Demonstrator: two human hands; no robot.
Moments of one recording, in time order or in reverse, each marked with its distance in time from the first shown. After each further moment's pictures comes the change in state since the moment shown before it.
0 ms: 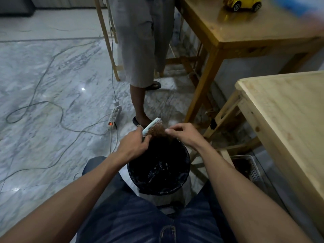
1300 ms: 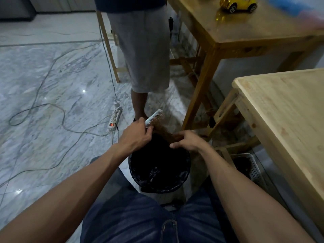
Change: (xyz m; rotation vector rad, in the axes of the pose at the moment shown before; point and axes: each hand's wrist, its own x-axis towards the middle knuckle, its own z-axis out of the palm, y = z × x) left_hand 0.008 0.019 -0.023 0.041 0.083 0.078; right_hand -0.006 0.013 -0.004 -0.219 -0.174 0.166
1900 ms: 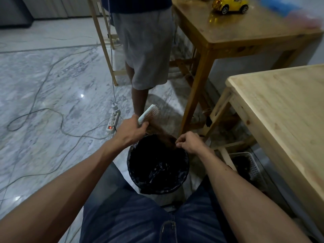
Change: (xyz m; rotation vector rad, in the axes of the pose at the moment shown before) left_hand 0.009 -0.005 -0.013 -0.127 -0.015 -0.106; right_hand -0.008 0.016 0.004 -0.121 0.153 0.073
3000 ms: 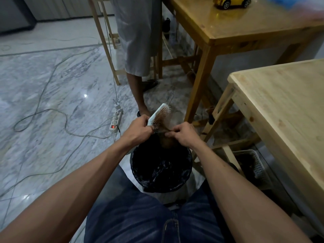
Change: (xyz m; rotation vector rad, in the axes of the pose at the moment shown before) left_hand -0.006 0.016 0.005 -0.357 -0.197 -0.061; right_hand -0.004 -0.030 0.004 0.230 0.131 -0.190
